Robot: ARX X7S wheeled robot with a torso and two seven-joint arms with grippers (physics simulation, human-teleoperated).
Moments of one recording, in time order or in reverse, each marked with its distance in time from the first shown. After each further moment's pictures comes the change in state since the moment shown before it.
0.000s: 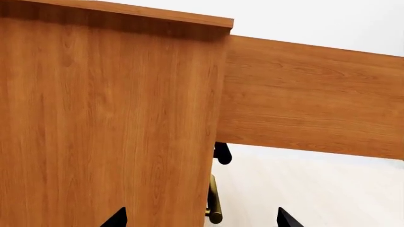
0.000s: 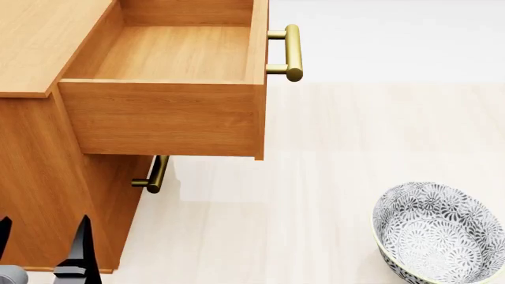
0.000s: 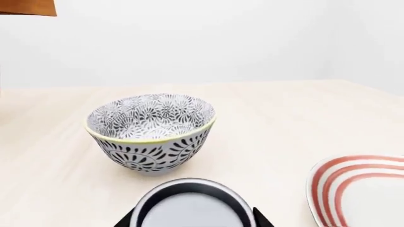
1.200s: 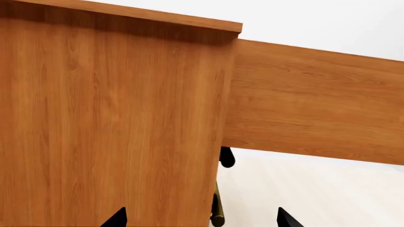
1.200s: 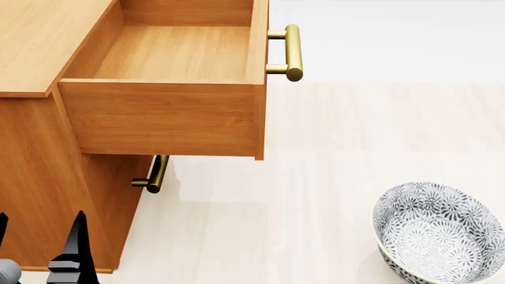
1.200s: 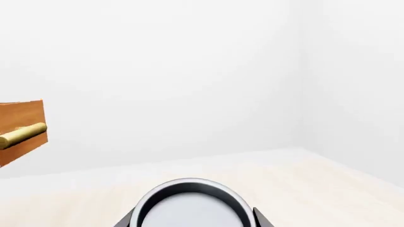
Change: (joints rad) left arm -0.017 -0.024 -0.006 -0.008 -0.040 0.002 -0.010; right arm 0.155 0.223 0.139 -0.531 0.288 0.467 0.416
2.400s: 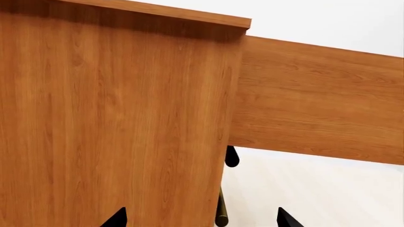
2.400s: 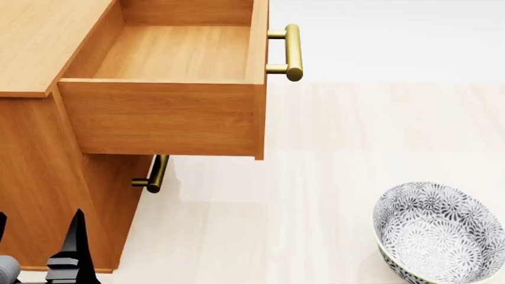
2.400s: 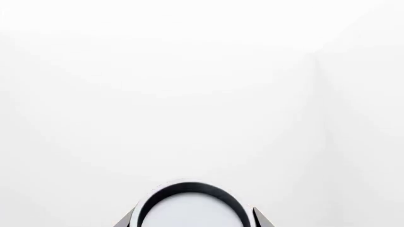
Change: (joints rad) left arm -0.012 -0.012 0.006 -0.025 -0.016 0.015 -0.011; right arm 0.650 0.391 -0.171 -0.095 0.386 0.225 0.384
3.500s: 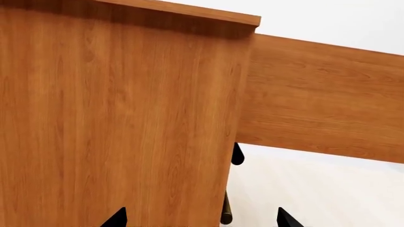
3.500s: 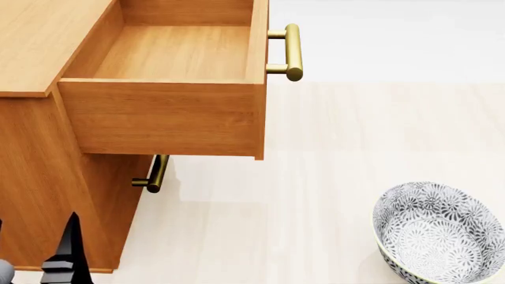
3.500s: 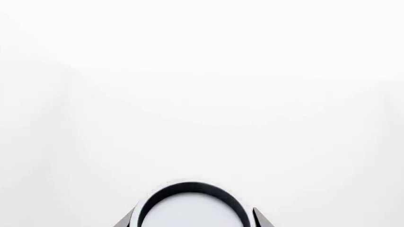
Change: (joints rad) left arm 0.020 -0.013 -0.002 -0.002 -0.013 0.026 -0.013; right arm 0.903 -0.222 -0.669 0.356 -0.154 0.120 -0.074
